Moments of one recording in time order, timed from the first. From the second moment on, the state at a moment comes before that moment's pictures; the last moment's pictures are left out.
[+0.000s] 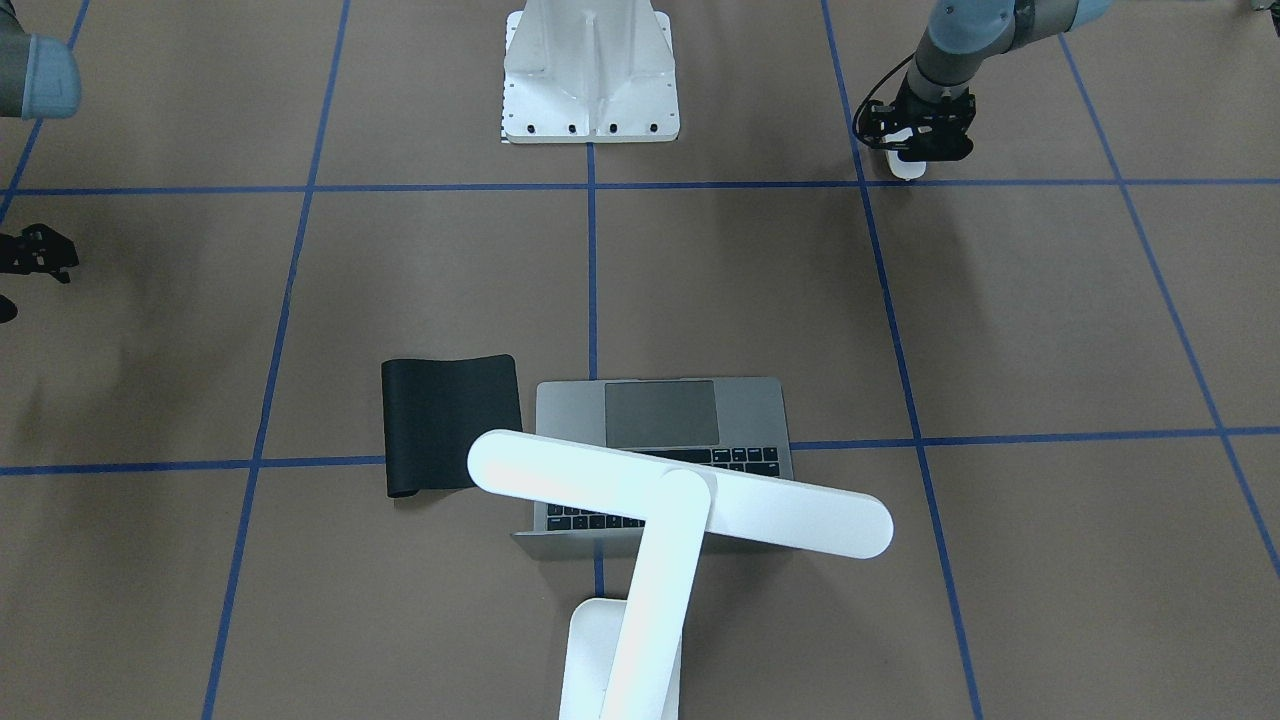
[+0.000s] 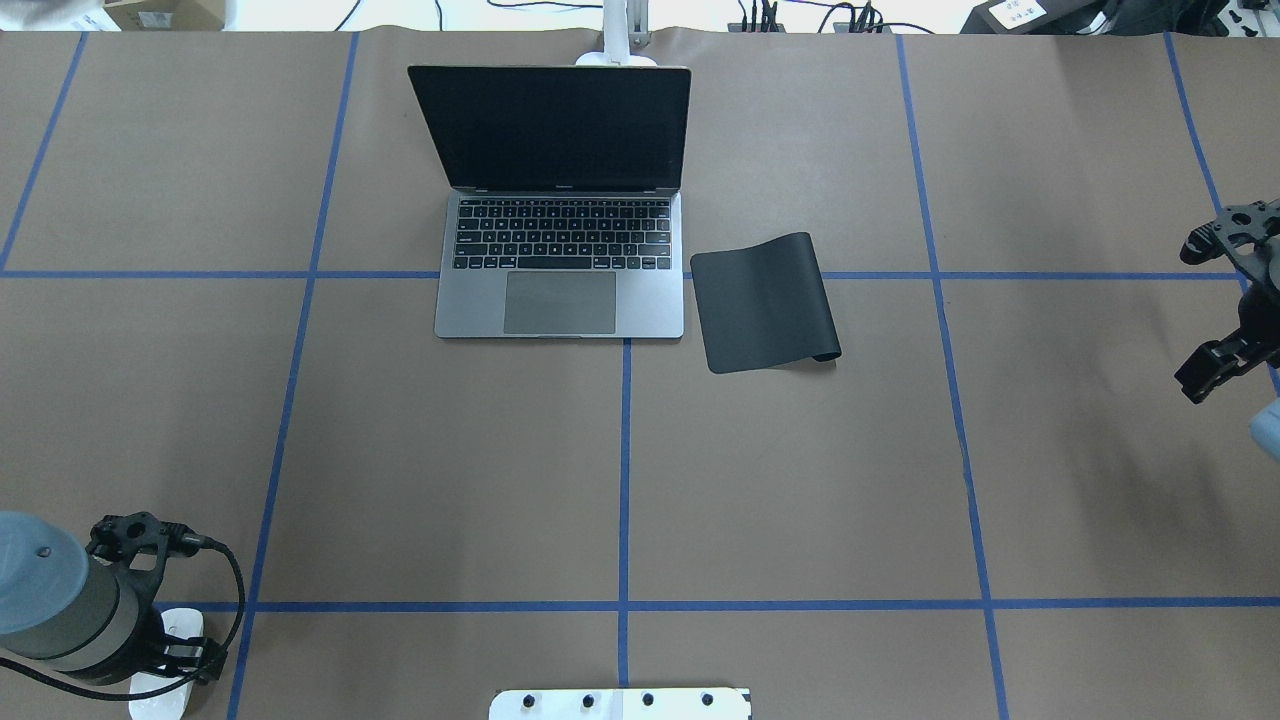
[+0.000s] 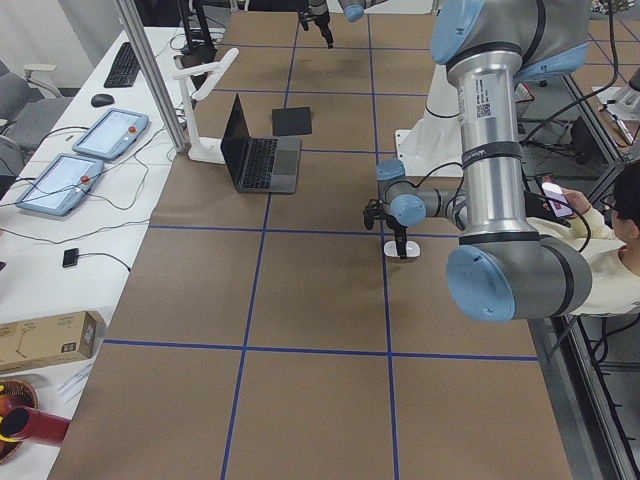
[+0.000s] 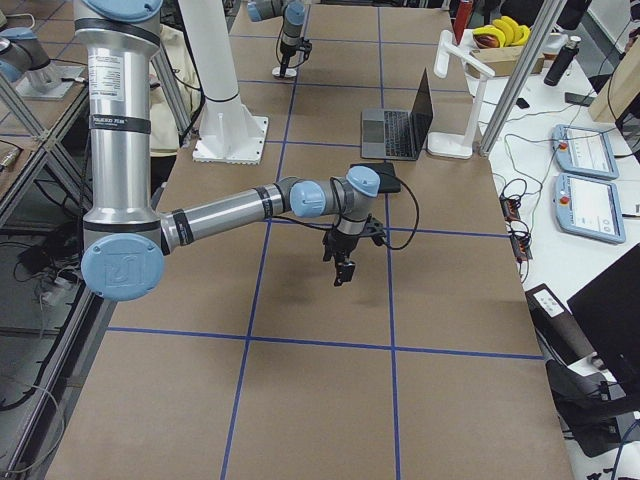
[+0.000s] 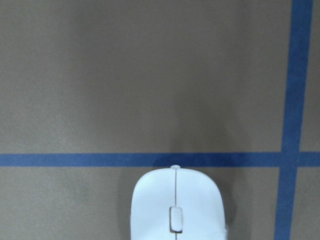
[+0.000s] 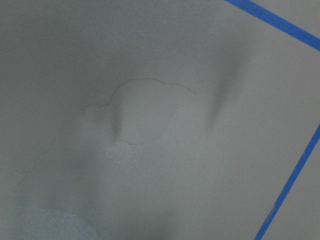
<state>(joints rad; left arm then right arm) -0.26 -1.31 -2.09 -1.86 -1.96 -1.24 1.06 -1.60 1.87 -1.75 2.11 0.11</state>
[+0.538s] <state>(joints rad) -0.25 -1.27 -2.09 -1.91 -1.95 -1.24 1.06 -1.60 1.87 -1.76 2.11 0.11</state>
